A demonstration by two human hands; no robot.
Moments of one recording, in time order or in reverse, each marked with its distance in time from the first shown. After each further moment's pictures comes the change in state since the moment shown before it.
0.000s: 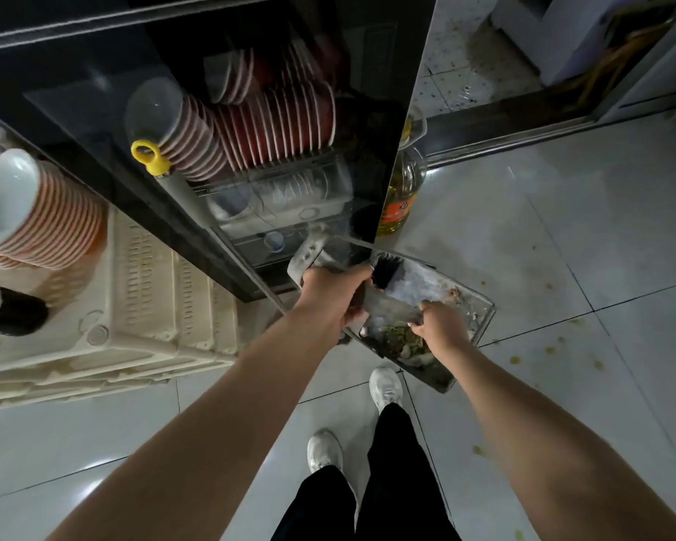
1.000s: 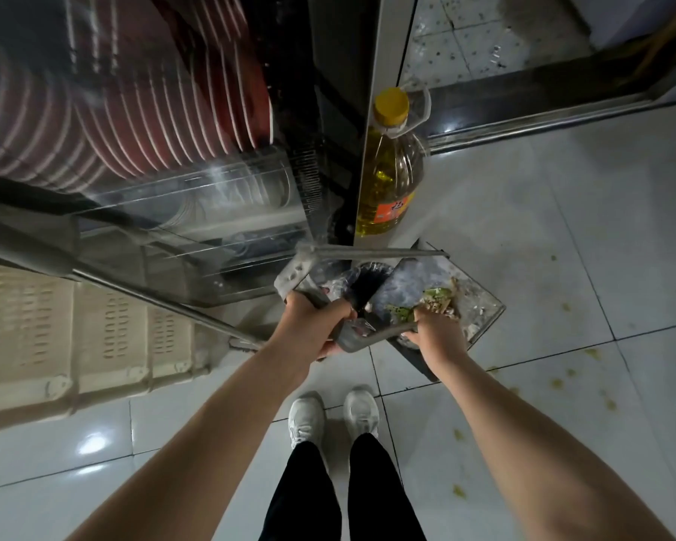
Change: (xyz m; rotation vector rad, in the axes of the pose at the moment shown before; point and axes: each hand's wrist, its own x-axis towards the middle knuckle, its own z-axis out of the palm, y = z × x) left_hand 0.158 -0.001 0.078 0.079 0.014 -0.017; right_hand 0.164 0.084 0.024 -0.126 -0.093 -0.063
